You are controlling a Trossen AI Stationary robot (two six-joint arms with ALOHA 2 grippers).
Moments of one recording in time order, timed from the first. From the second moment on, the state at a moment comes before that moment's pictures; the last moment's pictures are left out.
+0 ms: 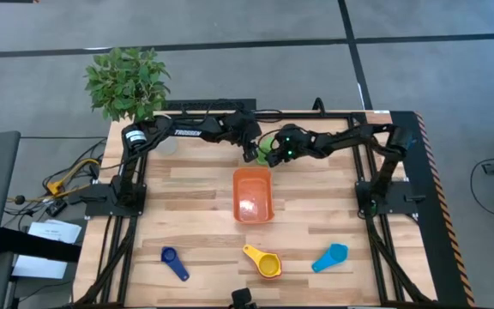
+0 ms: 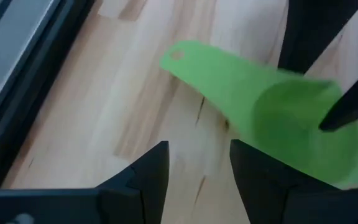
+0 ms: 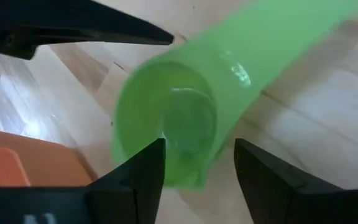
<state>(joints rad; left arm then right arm) 0.46 2.07 1.39 -0.07 0.02 0.18 -0.49 1.79 0.77 0.24 -0.19 0.62</state>
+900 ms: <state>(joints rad) 0.34 1.76 1.38 -0.52 -0.30 0.11 -0.29 1.38 0.78 -0.21 0.13 0.30</state>
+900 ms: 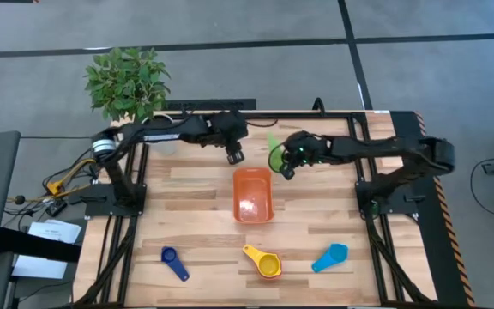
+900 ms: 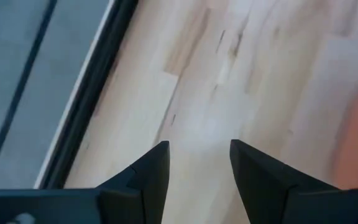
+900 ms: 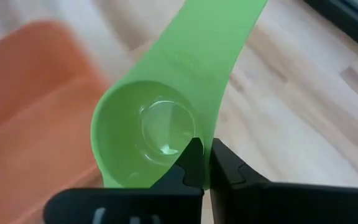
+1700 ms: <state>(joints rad) -0.37 1.22 0.65 0.07 -0.80 -0.25 0.34 1.46 1.01 -0.38 0.06 0.51</state>
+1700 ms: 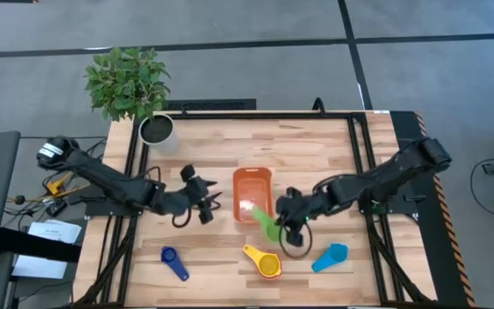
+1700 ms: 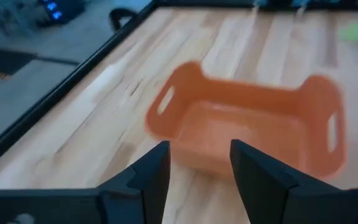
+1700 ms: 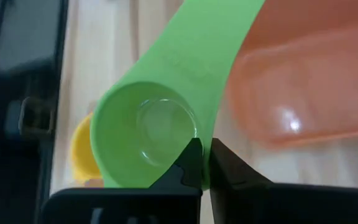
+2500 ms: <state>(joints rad) -0.51 1.25 0.65 0.06 -0.97 -0.38 0.49 1.86 1.39 -0.61 -0.08 0.59</state>
